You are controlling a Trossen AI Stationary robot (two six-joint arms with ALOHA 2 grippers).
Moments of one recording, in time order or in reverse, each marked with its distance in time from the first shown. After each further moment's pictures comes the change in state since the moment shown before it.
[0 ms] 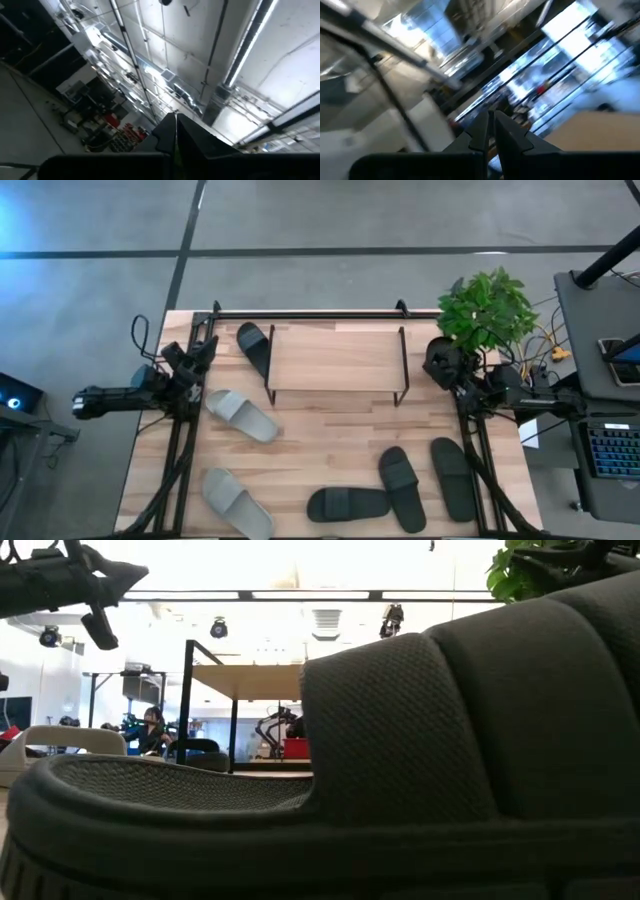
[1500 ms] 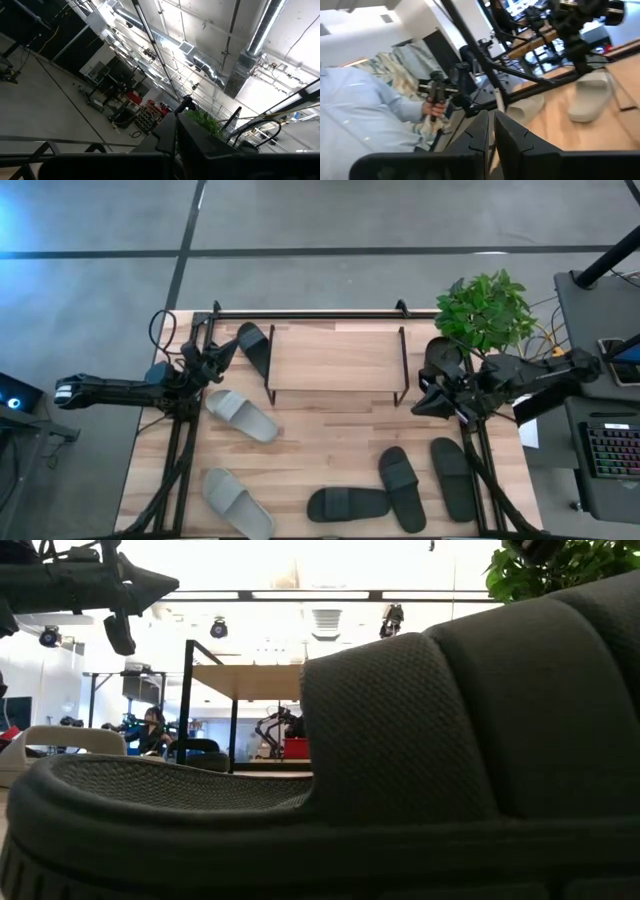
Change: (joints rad) left arm 0.000 0.361 0.071 0.105 0.004 0.007; right arm 0.311 0.532 0.555 -0.435 -0.194 -0.135
